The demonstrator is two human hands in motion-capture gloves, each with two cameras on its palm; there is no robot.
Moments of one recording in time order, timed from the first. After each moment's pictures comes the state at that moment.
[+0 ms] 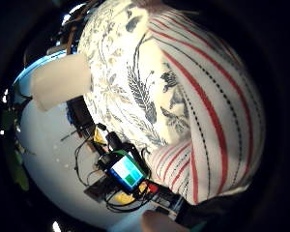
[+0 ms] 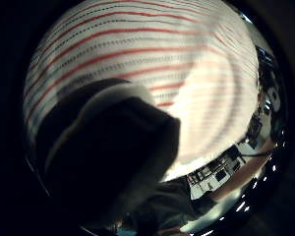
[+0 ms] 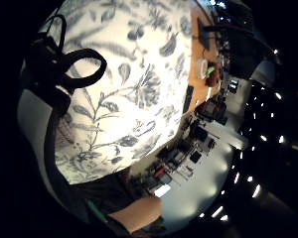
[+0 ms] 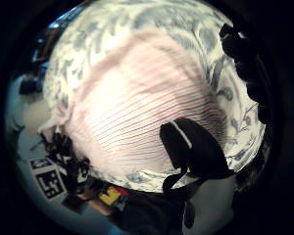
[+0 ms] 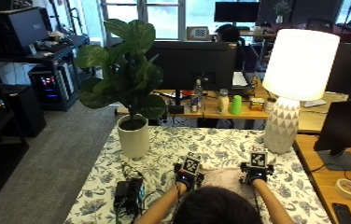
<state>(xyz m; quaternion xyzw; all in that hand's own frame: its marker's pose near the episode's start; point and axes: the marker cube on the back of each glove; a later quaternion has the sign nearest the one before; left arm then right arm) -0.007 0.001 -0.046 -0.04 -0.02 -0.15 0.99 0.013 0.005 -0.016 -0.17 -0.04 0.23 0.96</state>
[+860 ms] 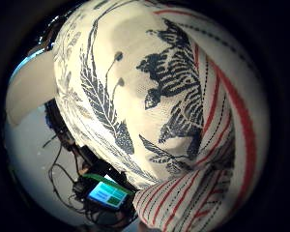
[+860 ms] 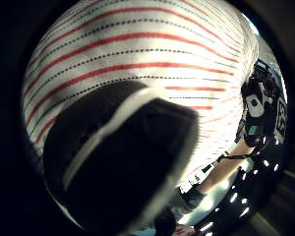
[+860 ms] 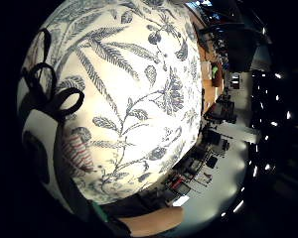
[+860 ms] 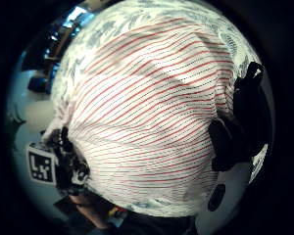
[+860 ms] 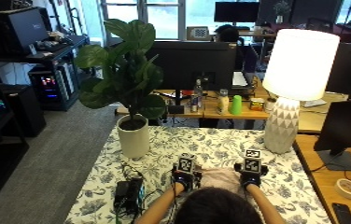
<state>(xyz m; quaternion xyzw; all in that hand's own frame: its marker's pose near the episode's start) -0.017 -0.011 -0.029 -0.04 0.07 -0.14 0.99 0.009 -0.013 -0.003 0.04 0.04 0.29 0.96</state>
